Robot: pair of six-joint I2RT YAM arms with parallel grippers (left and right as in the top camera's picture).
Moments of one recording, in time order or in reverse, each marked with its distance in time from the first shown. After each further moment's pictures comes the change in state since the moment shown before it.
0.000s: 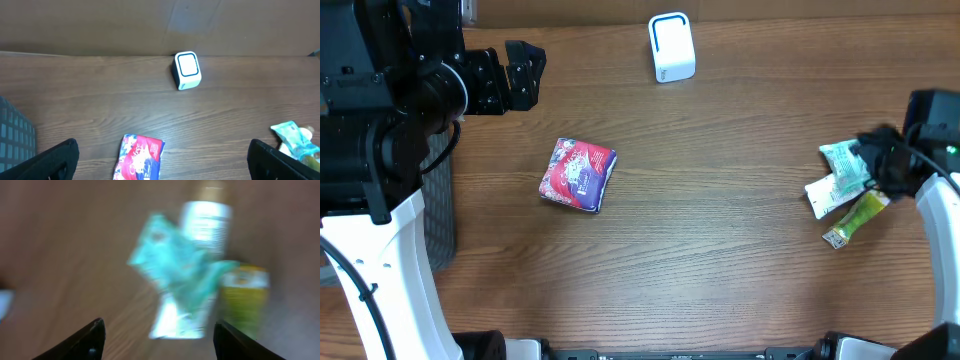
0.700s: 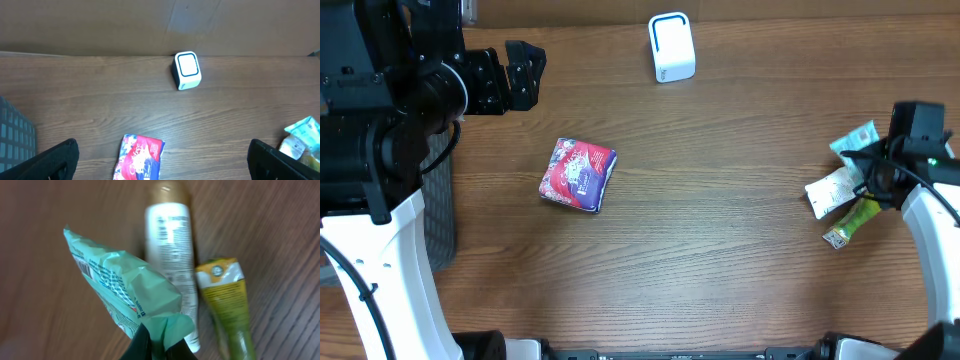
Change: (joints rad) left arm 0.000 0.000 0.000 0.000 0.000 0.000; right arm 0.018 -0.019 -0.152 0.100 0.176 0.258
